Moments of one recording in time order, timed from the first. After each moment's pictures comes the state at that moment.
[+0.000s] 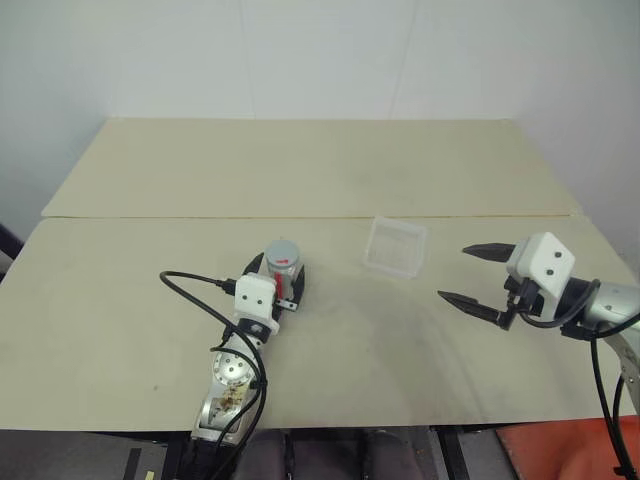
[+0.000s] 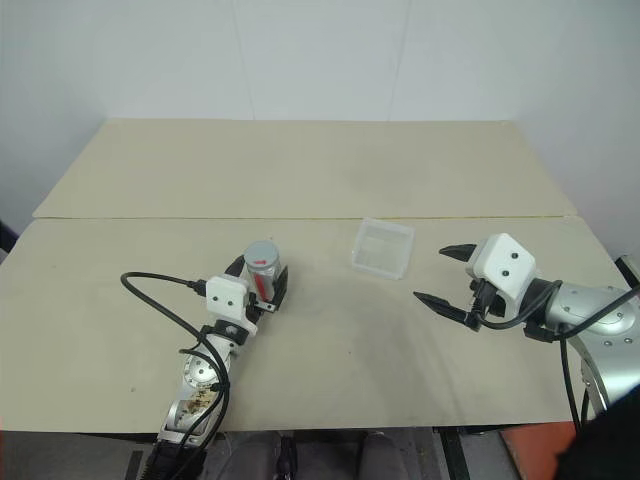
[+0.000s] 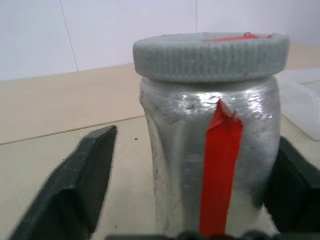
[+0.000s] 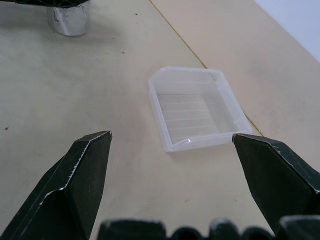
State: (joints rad) left arm -0.07 0.05 -0.10 -0.03 0.04 -0.17 -0.13; right arm -0.08 -0.92 -0.25 -0.39 0.37 0.34 0.92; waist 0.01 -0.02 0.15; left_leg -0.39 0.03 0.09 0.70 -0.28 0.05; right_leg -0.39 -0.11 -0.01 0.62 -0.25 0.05
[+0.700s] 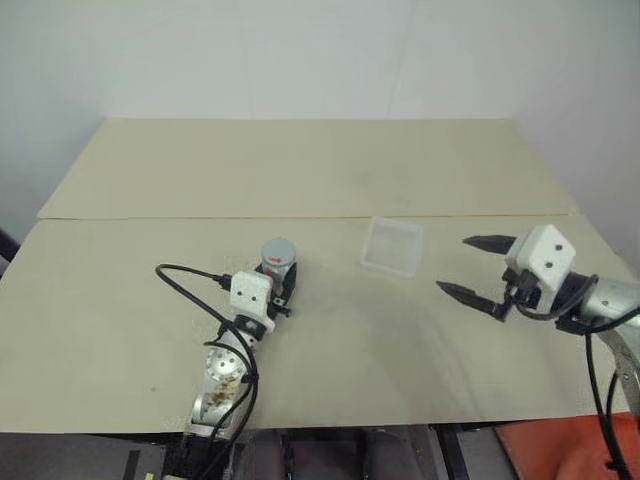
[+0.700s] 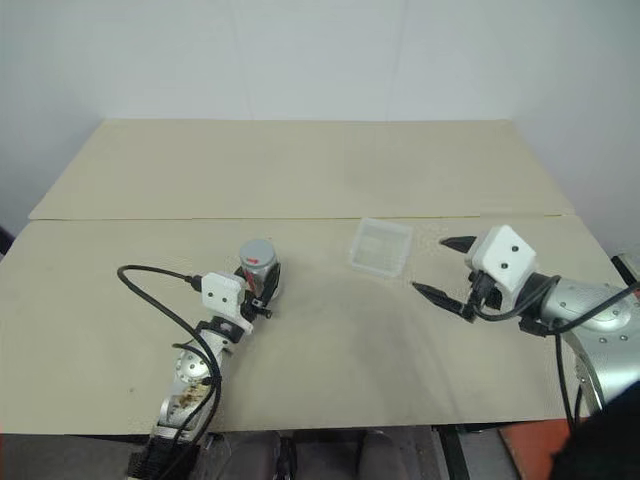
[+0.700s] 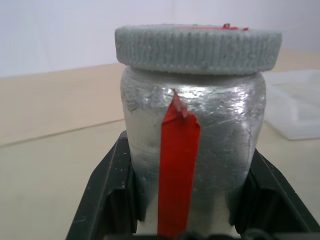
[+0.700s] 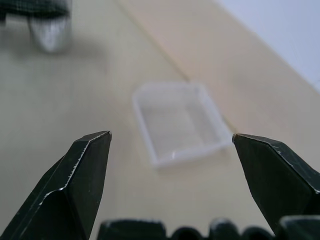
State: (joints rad) left arm -0.12 0.14 -0.07 -0.07 -0.09 -0.11 -0.28; right arm -0.16 -0.84 -0.24 -0.43 0.40 0.40 0.83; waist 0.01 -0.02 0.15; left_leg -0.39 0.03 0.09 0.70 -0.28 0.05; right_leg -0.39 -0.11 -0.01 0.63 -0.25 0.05
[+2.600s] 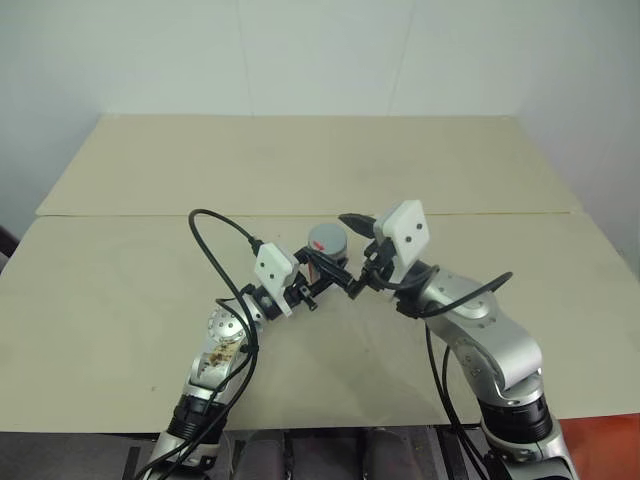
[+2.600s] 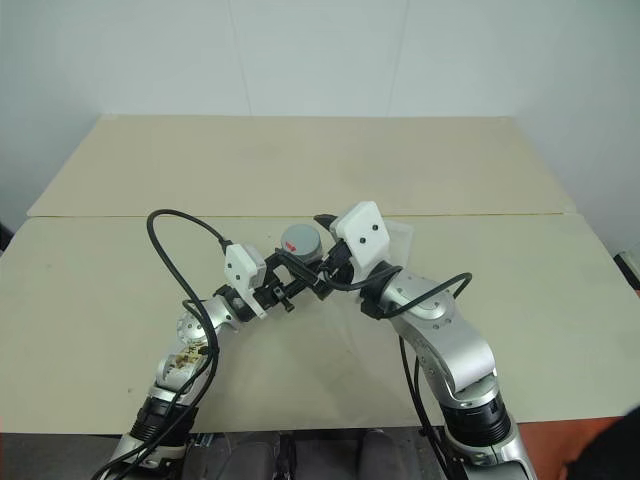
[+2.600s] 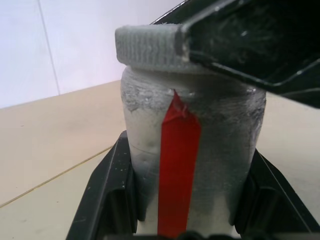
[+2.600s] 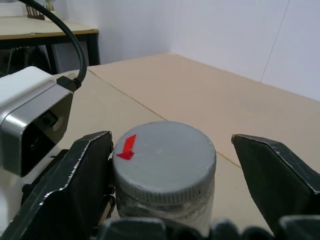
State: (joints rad) left arm -0.28 0.18 -0.14 -0.06 -0.24 -0.02 -0.64; right arm -0.41 -0.31 0.17 -0.56 0.36 0.65 0.41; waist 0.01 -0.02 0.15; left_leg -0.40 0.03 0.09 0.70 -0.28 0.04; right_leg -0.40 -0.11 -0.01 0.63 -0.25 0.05
